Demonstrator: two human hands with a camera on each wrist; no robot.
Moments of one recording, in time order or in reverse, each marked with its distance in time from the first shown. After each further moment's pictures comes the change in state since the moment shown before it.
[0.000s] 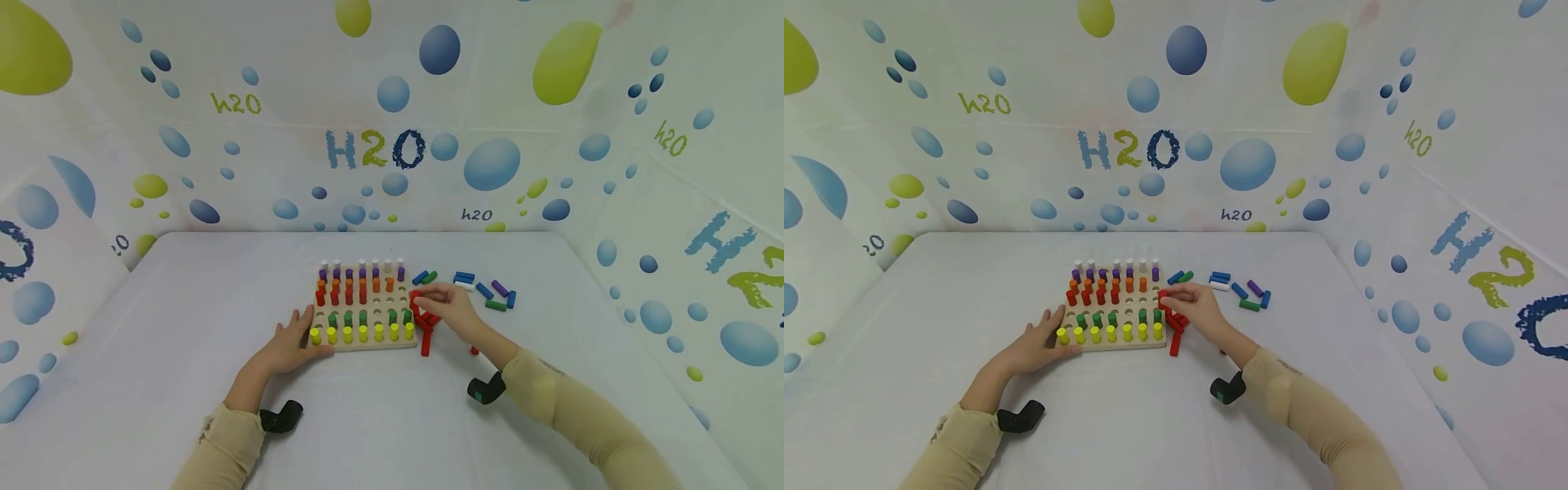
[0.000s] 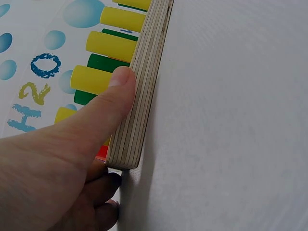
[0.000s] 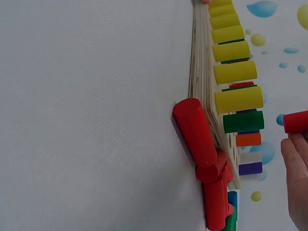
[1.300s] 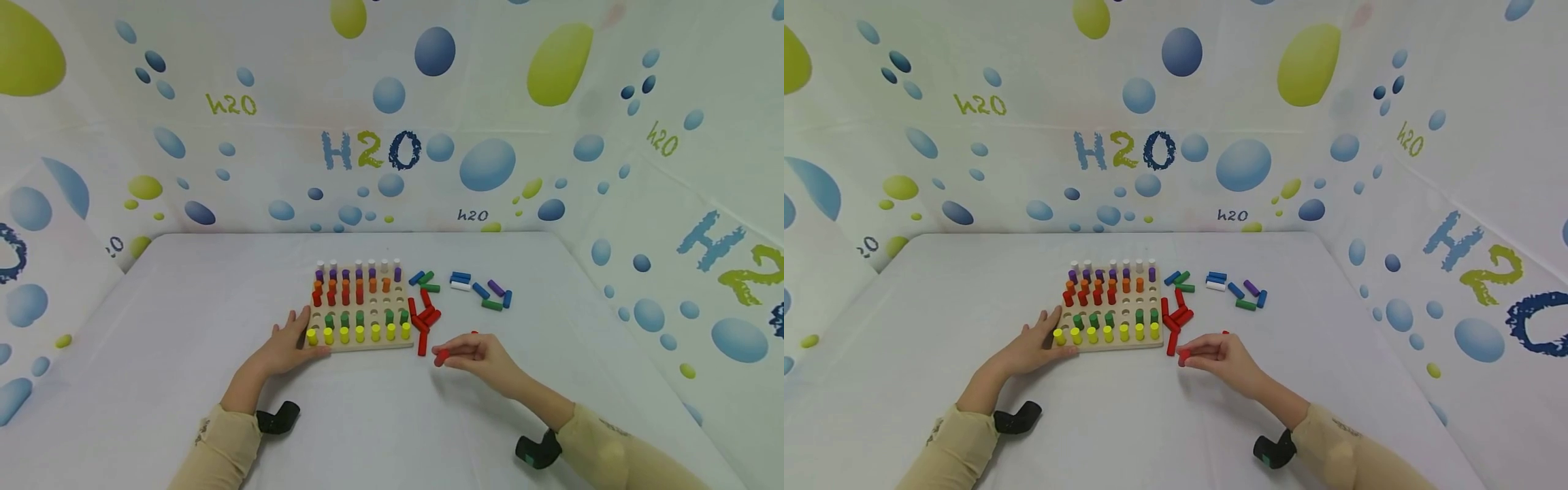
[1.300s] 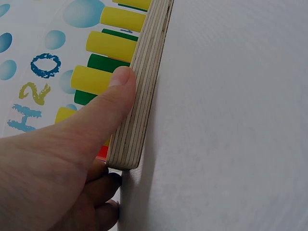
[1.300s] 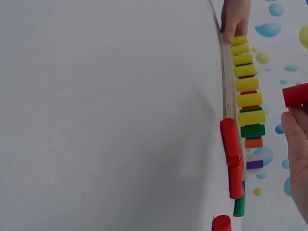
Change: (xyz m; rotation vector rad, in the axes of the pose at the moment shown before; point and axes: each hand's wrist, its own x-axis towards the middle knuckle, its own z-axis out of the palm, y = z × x) left_hand 0.000 -0.001 0.001 -0.001 0.005 0.012; right_hand -0.089 0.016 -0.029 0.059 -0.253 -0.130
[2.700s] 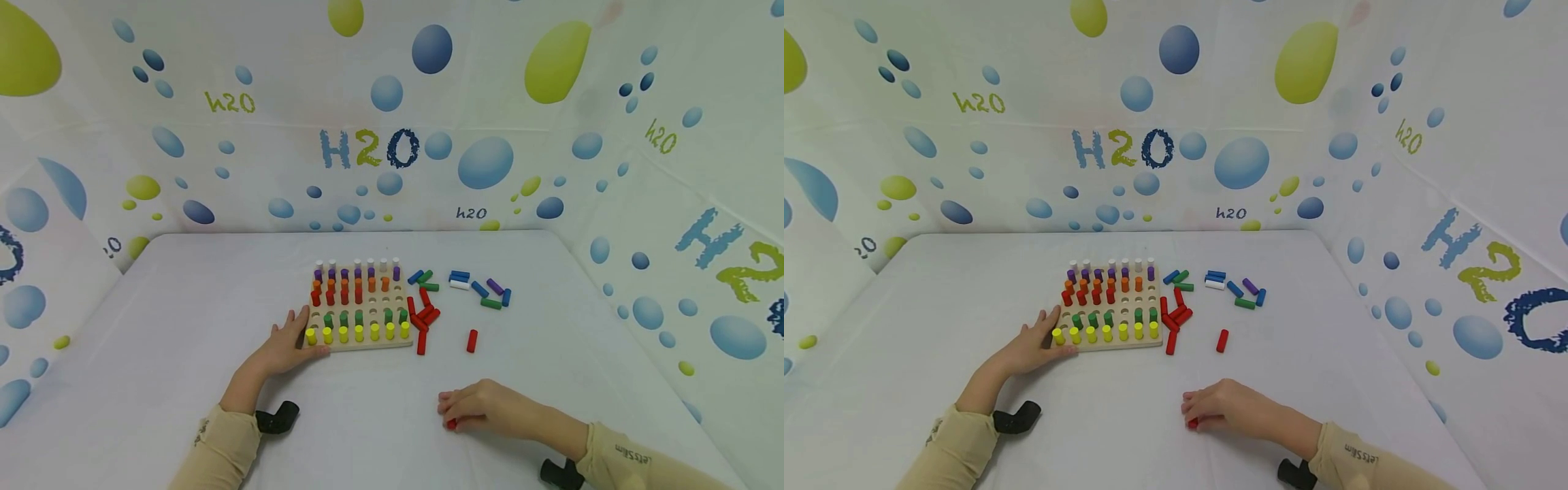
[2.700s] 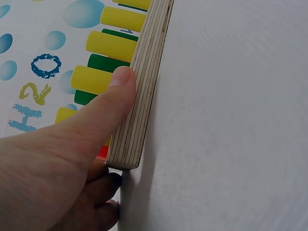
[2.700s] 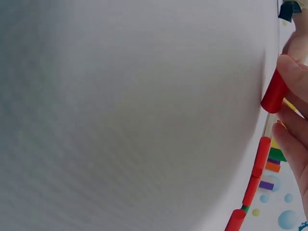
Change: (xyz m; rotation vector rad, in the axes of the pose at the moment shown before) left_hand 0.001 -0.001 0.001 0.014 0.008 0.008; right_hand -0.034 0.003 0.011 -0.767 -0.479 -0.301
